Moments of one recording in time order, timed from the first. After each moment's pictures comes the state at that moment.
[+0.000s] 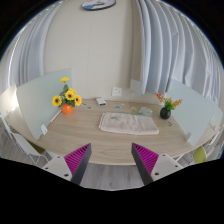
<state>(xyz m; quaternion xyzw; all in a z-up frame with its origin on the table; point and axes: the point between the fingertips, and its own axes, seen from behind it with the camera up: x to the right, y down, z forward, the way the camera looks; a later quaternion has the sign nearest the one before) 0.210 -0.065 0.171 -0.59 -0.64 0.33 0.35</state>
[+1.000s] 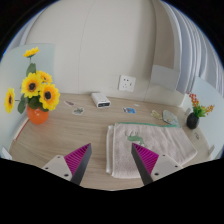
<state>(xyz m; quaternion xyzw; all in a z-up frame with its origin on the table) -0.097 -0.133 0.018 -0.61 -0.64 0.28 0.38</state>
